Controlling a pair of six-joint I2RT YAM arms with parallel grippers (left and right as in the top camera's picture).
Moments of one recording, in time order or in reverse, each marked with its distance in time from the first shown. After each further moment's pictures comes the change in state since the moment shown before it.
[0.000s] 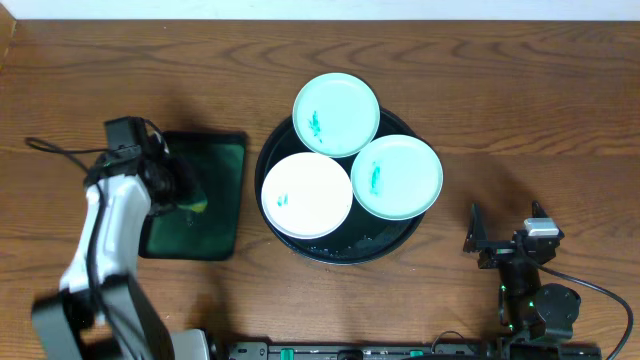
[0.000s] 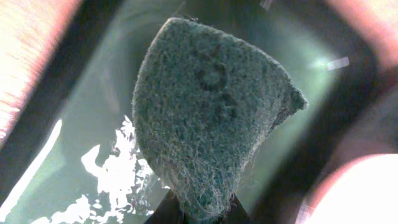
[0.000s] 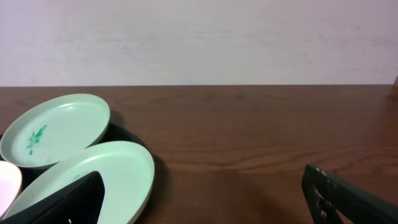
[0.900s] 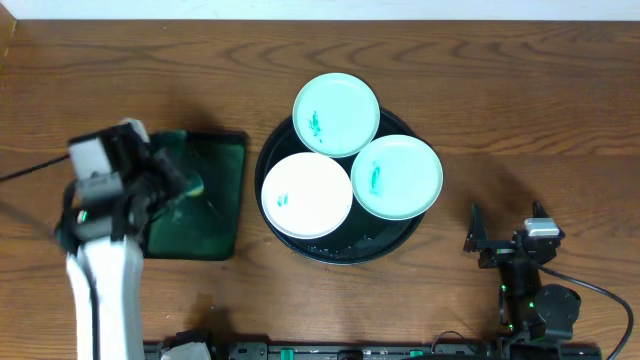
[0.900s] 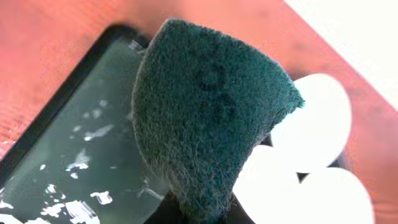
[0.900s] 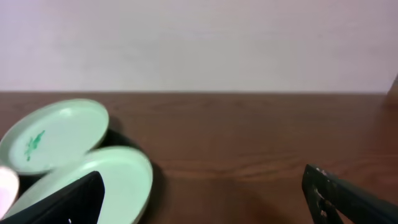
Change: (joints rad) left arm -0.013 -0.401 0.027 -0.082 0.109 -0.113; right arm 0.000 0.001 0.000 0.051 0.008 -0.010
